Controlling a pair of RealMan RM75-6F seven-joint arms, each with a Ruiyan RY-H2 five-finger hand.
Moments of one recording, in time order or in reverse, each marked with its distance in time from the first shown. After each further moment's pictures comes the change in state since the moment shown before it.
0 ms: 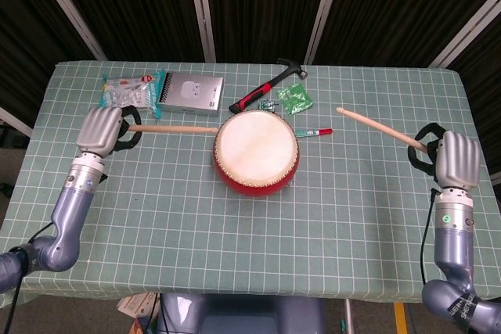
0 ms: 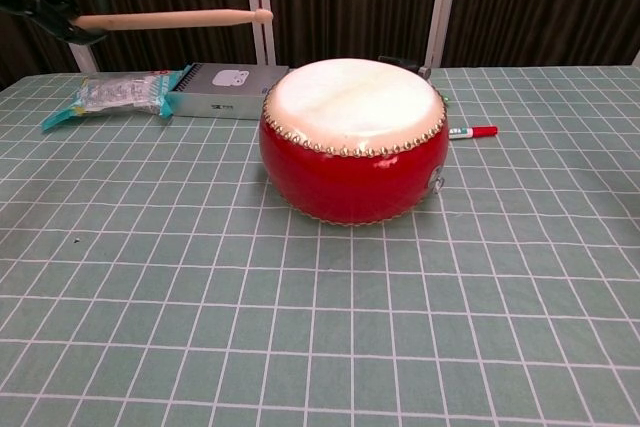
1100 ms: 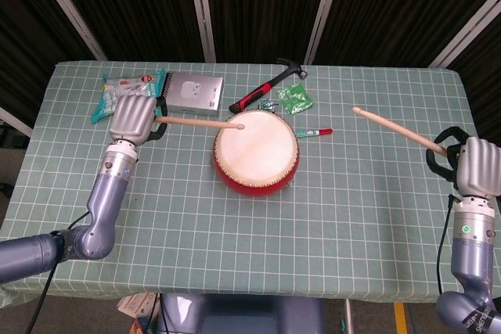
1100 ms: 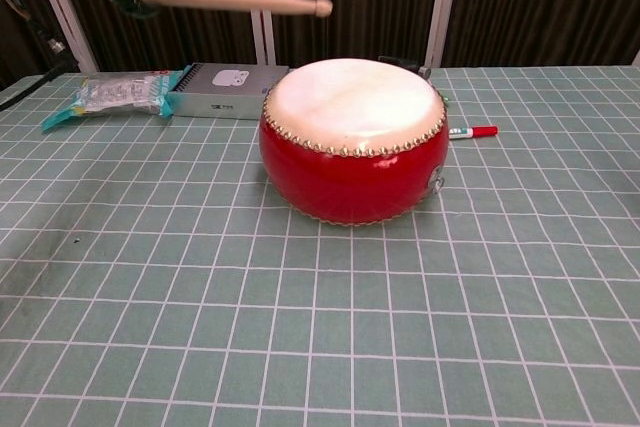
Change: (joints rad) left arm -0.215 -0.014 0.014 -0.107 -0.250 0.129 0.270; right arm -0.079 0.052 -0.003 -0.028 -0.083 0.050 0.067
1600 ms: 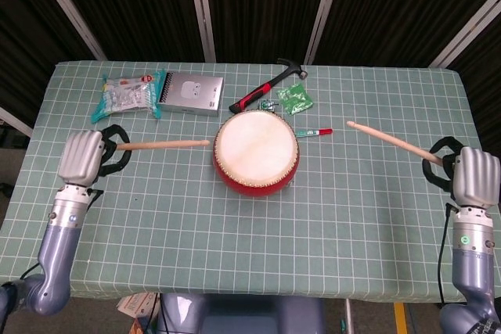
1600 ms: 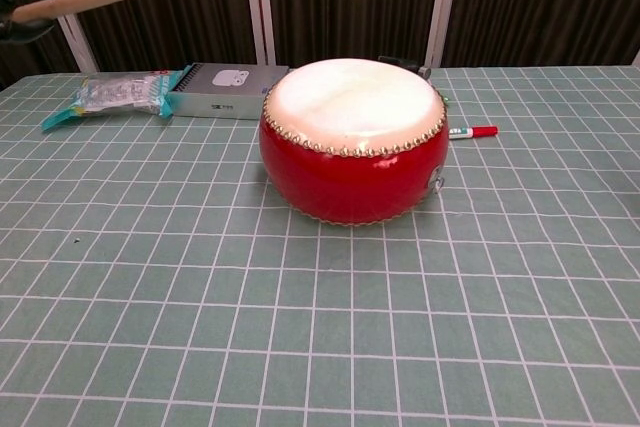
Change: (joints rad) left arm 0.348 0.067 0.149 -0.125 0.393 0.230 -0.394; right arm -0.037 0.007 -0.052 -0.017 -0.079 0.009 0.008
